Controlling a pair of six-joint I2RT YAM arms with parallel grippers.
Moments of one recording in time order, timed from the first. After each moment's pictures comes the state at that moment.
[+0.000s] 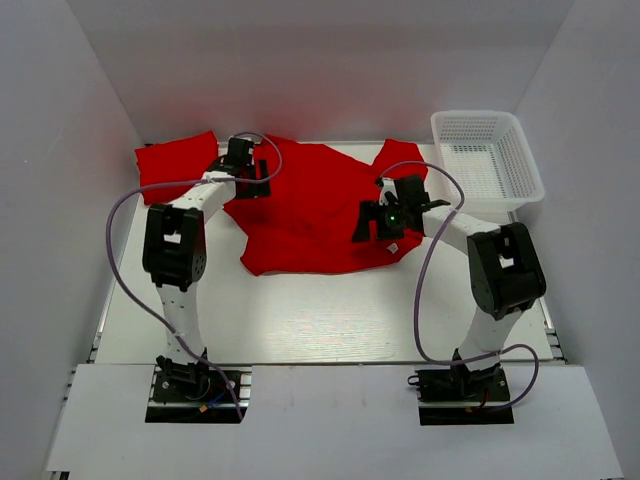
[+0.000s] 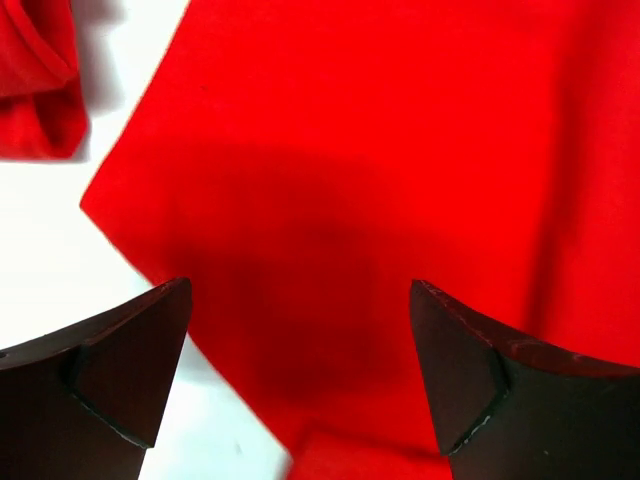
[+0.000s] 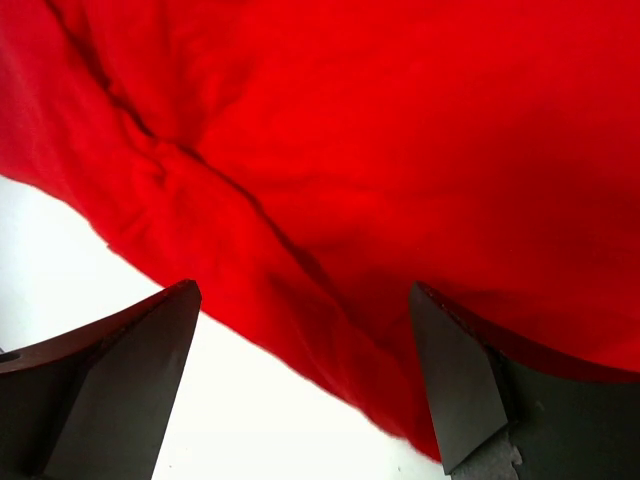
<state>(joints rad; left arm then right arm) -0.23 2.05 1.59 -0.41 -0.20 -0.25 0.35 1.79 1.12 -0.24 -0.46 0.21</state>
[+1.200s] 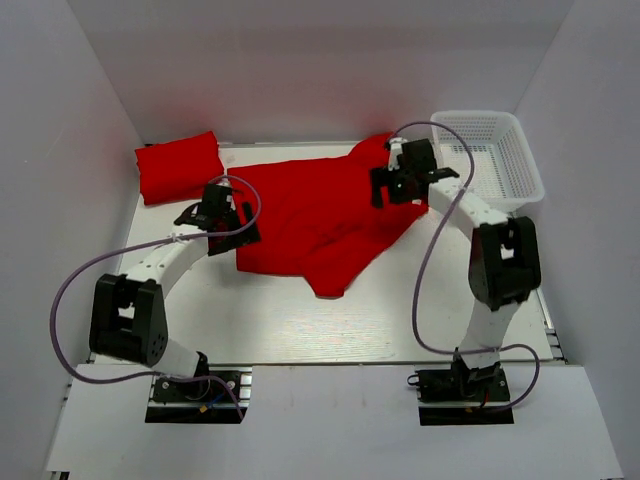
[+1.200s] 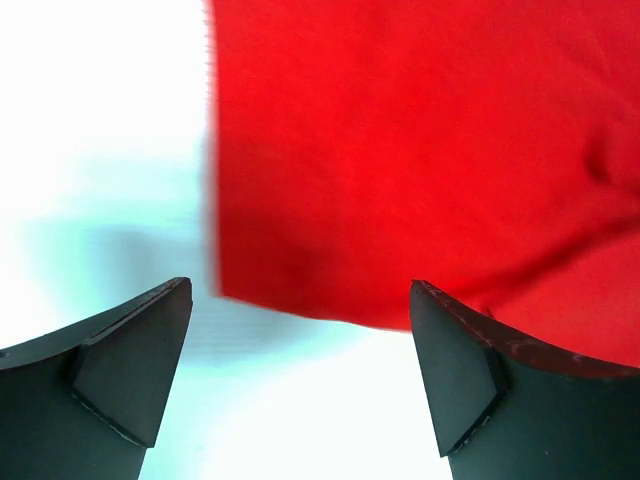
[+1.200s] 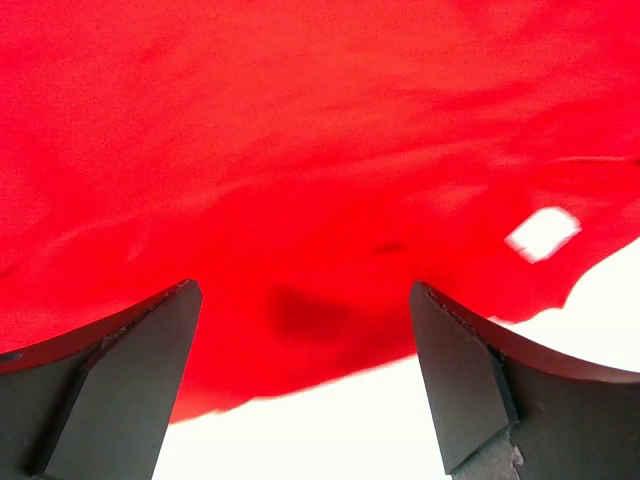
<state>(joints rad) -0.23 1.49 0.98 -0.46 0.00 -0.43 0.27 1.92 1.48 -0.39 -0.17 -0.01</state>
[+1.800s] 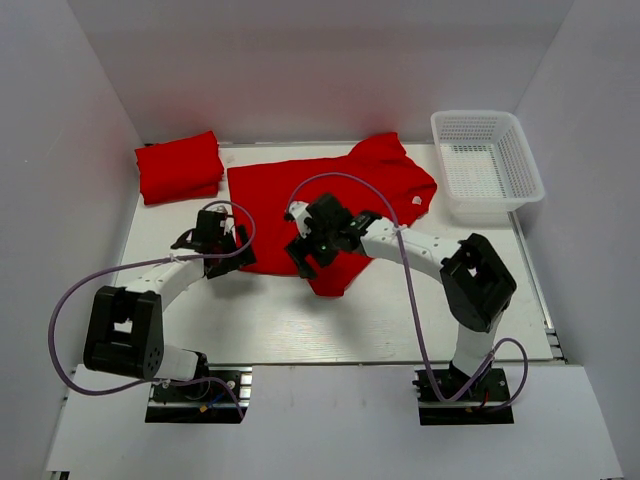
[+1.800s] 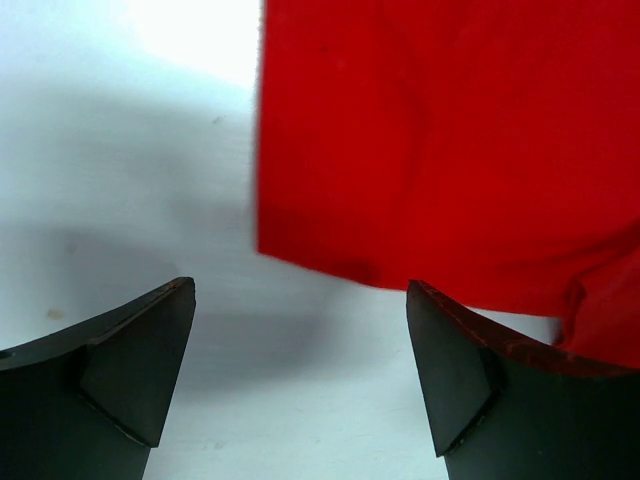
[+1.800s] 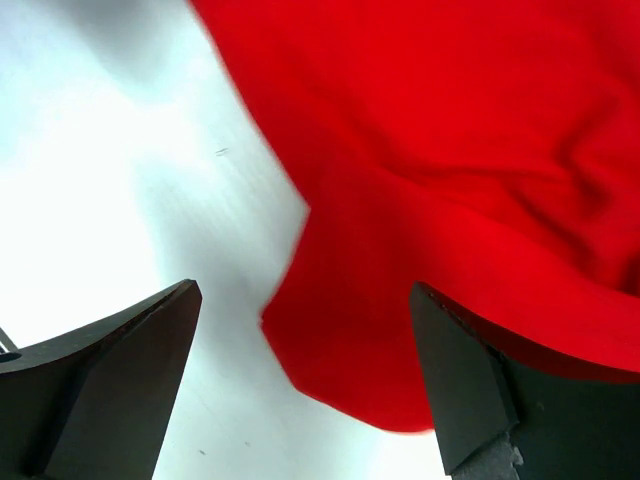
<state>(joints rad) -0.18 1.39 0.72 -0.33 0.01 -0.47 0.85 1.82 1.36 -0.46 -0.21 -0.06</state>
